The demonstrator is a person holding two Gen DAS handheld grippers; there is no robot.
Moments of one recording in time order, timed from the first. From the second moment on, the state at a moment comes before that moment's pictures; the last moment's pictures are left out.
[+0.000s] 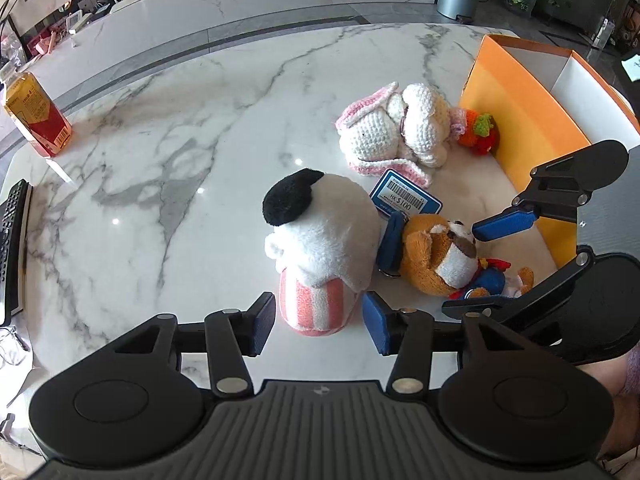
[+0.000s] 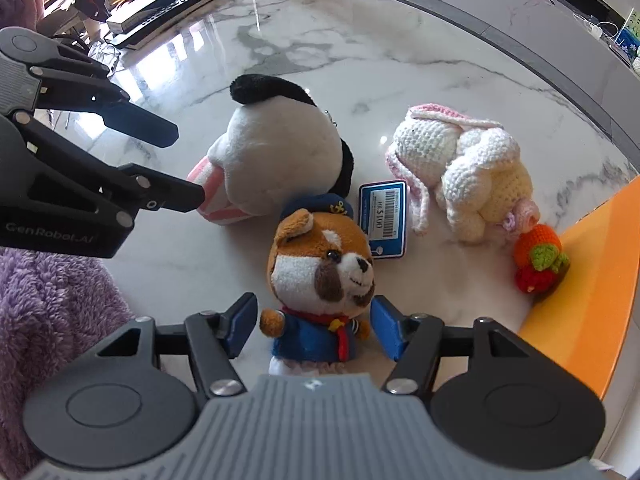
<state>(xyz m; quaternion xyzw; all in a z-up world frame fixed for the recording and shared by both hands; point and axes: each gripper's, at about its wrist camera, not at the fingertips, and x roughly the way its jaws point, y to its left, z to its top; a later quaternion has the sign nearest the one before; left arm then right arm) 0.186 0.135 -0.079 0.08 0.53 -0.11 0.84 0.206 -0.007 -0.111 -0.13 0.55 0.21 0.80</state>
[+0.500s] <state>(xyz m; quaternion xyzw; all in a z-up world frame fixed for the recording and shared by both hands) 0.203 0.138 -0.093 0.05 0.51 -0.11 0.85 0.206 -0.033 -0.112 -0.11 0.56 0.19 0.80</state>
